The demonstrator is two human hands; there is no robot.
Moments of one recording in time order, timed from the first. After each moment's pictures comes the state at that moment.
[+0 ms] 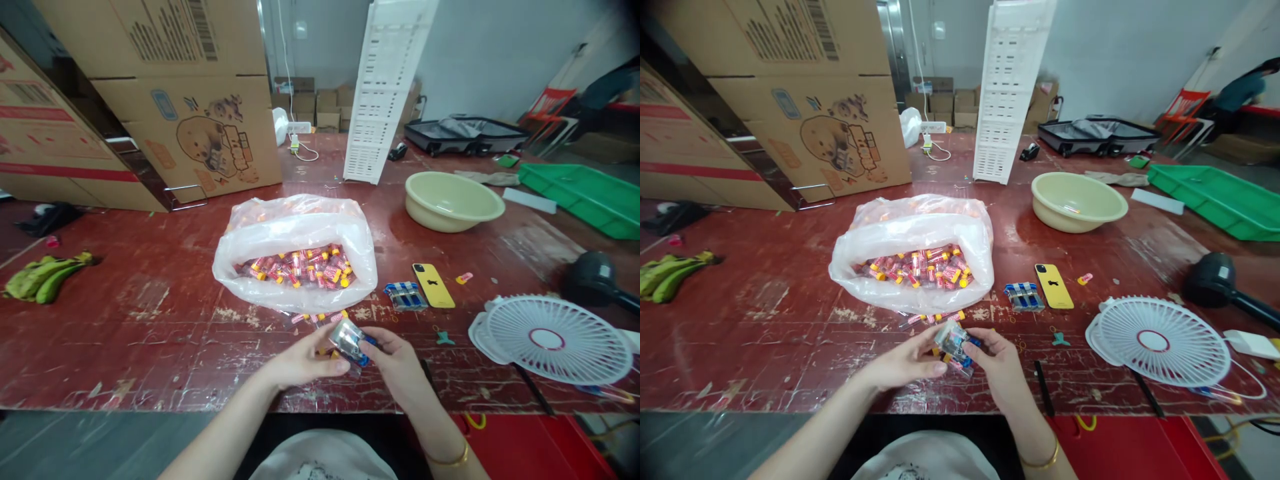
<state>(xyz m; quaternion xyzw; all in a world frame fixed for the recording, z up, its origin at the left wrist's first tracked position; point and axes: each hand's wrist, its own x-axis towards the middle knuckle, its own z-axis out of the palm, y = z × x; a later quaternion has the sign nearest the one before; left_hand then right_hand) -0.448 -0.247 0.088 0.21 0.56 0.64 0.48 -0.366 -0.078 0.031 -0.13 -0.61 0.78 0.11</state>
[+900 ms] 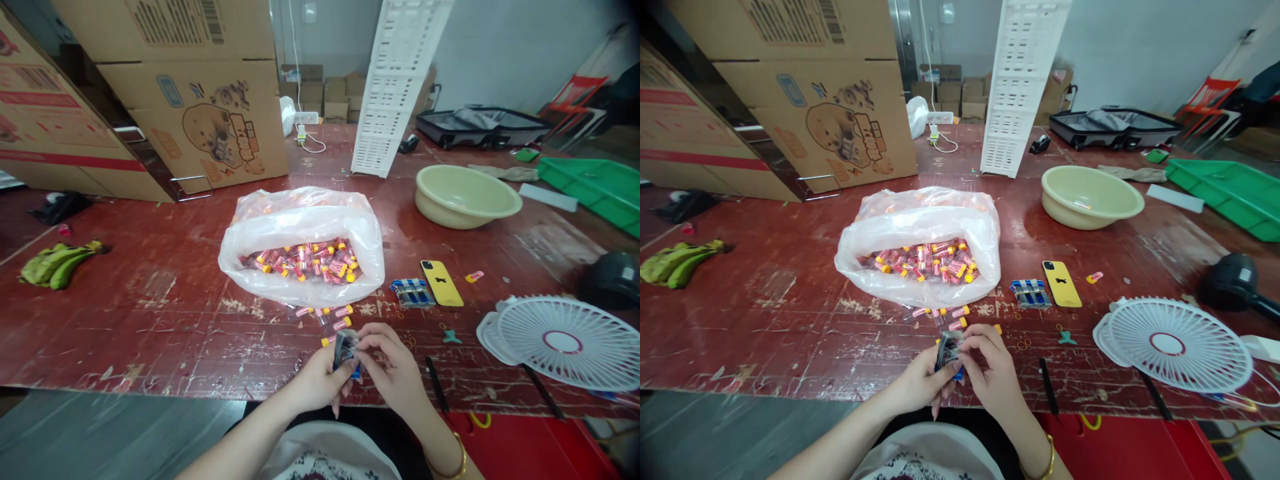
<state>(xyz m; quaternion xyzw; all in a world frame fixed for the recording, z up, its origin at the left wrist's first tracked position) -0.414 -0.240 0.062 0.18 0.67 0.57 0.44 -0.357 -0.082 0.048 0.05 -0.81 0.51 0.28</state>
